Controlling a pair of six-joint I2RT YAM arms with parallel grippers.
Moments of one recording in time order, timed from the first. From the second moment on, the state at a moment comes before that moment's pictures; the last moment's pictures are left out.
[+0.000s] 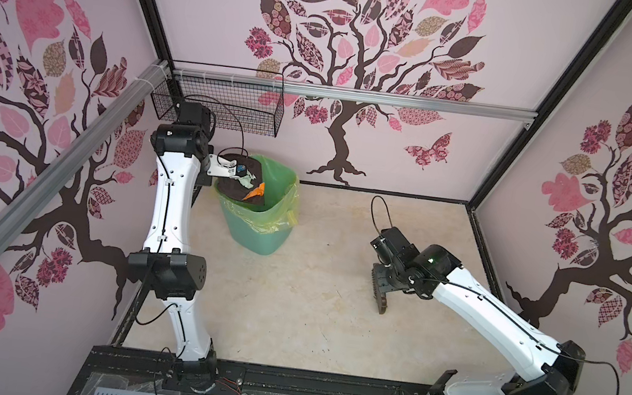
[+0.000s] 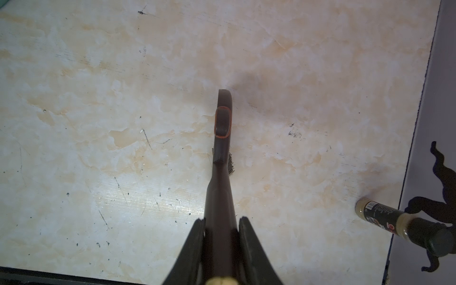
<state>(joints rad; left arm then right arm) 0.12 1.91 2.40 -1.43 -0.28 1.65 0.75 1.38 1.33 -1.15 0.32 0.43</state>
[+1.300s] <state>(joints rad) -0.12 1.09 1.57 -1.33 0.09 1.24 0.10 1.12 1.06 -0.59 -0.31 0.61</state>
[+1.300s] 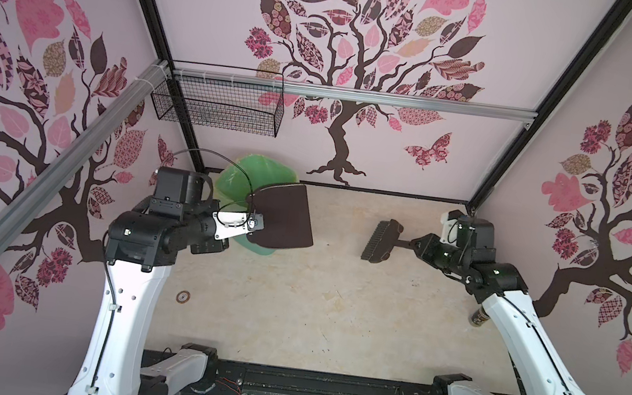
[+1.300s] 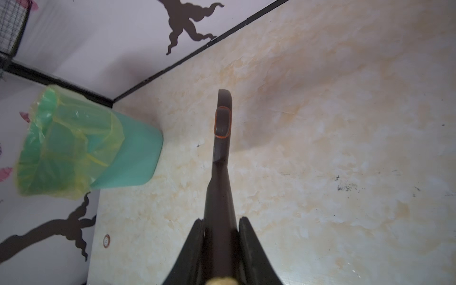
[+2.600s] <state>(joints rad) -0.37 1.20 0.57 -0.52 0.19 0.86 0.00 1.12 0.32 0.06 -0.43 0.89</state>
